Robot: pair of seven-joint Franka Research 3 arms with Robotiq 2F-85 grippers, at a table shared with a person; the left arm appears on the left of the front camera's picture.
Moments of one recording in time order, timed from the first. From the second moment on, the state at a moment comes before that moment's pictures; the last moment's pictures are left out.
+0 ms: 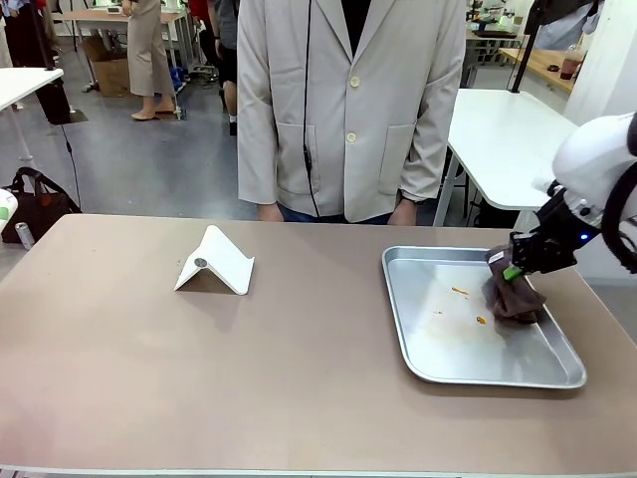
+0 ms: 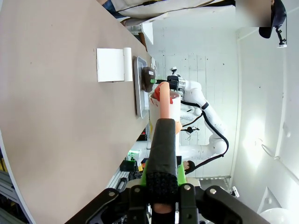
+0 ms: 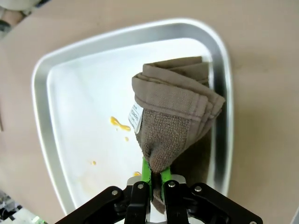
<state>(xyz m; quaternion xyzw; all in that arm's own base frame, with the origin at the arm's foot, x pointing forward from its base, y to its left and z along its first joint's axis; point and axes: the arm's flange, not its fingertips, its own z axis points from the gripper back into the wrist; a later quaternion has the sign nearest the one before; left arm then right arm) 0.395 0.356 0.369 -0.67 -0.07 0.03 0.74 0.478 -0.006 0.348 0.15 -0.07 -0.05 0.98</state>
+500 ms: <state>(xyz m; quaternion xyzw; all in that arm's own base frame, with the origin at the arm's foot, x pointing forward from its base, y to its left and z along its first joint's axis) 0.395 0.356 0.369 -0.67 -0.07 0.03 0.74 0.498 0.031 0.306 0.20 -0.03 -0.05 0.98</state>
